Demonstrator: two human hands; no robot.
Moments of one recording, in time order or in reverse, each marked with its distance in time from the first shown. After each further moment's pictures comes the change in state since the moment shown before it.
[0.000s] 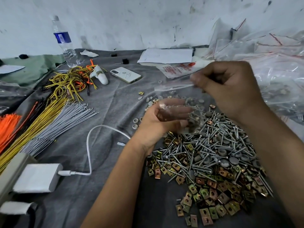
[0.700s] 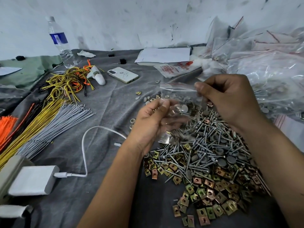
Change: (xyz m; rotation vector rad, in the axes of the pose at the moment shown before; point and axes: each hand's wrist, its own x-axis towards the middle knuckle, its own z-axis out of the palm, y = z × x) left_hand 0.003 -0.002 0.000 -0.142 0.118 -0.046; right_hand -0.016 0.026 -0.008 -0.005 0.018 0.206
